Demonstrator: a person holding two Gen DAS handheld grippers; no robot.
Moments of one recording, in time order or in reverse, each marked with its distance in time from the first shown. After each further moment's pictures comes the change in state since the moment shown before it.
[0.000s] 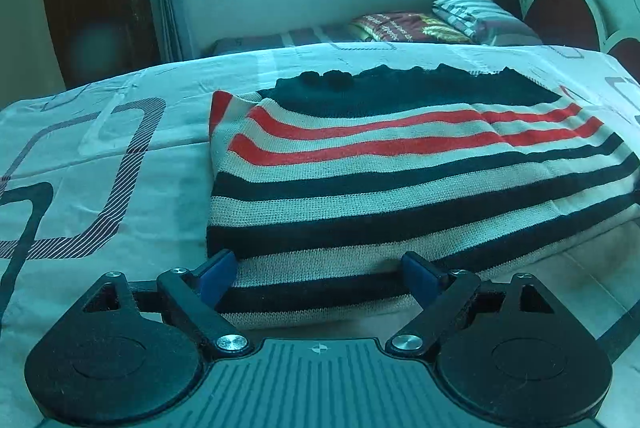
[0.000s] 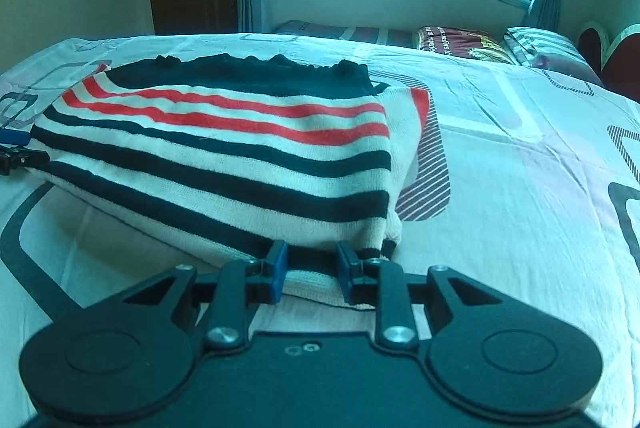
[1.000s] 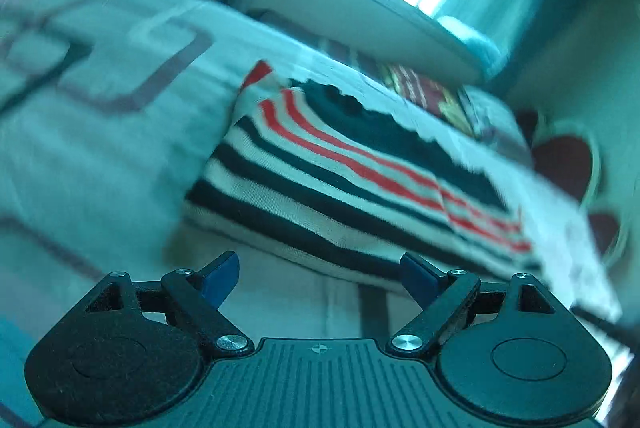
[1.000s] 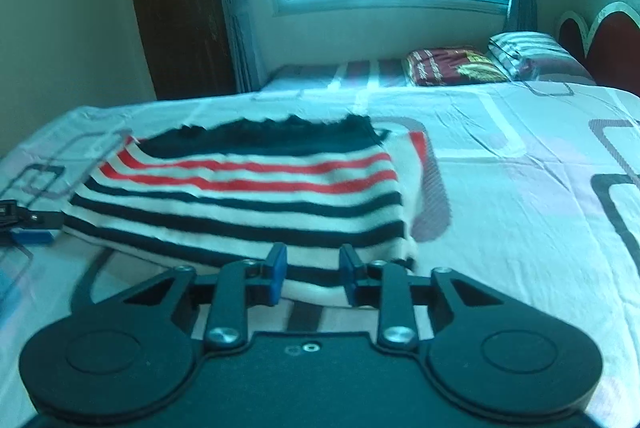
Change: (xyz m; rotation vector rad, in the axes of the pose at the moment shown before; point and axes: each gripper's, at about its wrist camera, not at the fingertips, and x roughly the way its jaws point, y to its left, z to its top) left arm -0.052 0.024 -0.040 -0.595 -0.040 -0.178; right arm -0.065 0.017 0.010 0.142 -0.134 0.049
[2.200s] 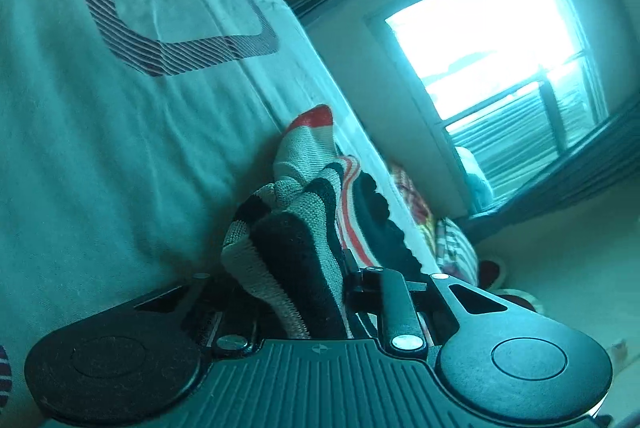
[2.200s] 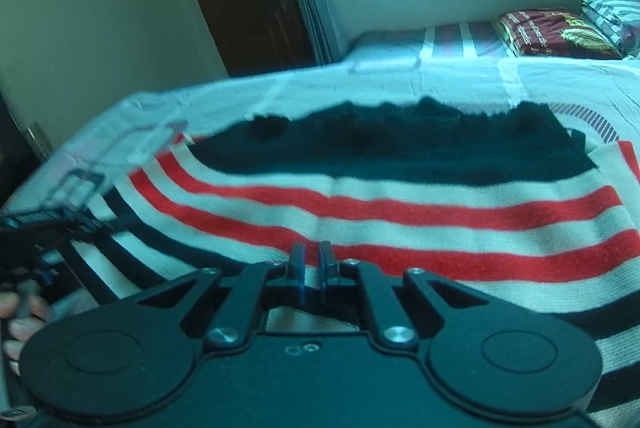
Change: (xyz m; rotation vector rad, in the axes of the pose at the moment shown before) left arm 0.082 0.052 0.017 -0.449 -0.173 -0.151; right arm 0.157 0.062 0.046 0.015 0.130 0.239
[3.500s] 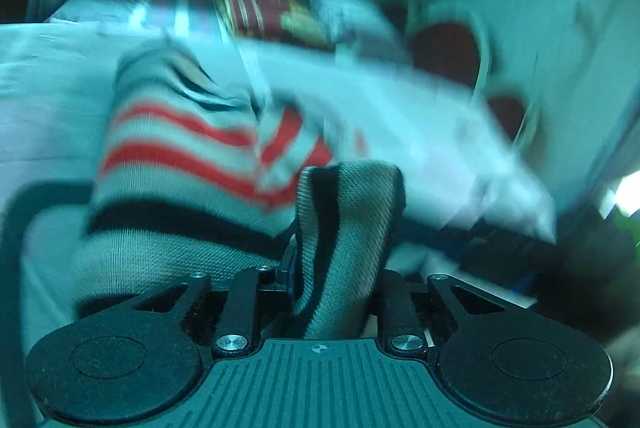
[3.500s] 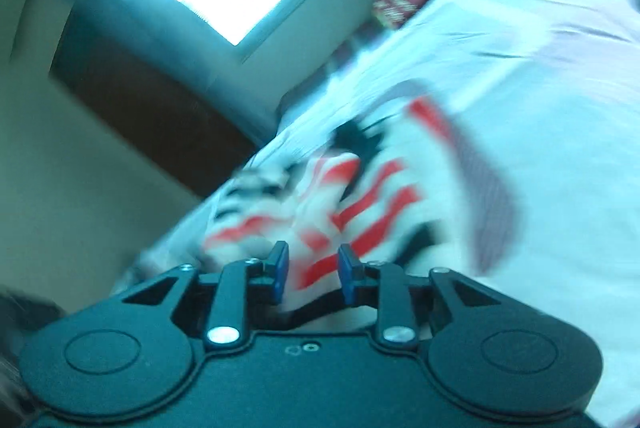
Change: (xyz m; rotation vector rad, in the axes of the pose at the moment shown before) left arm 0.080 -0.228 -0.140 0.843 0.514 -0.098; right arm -0.125 -0.136 -0.040 0.629 -0.239 0.057
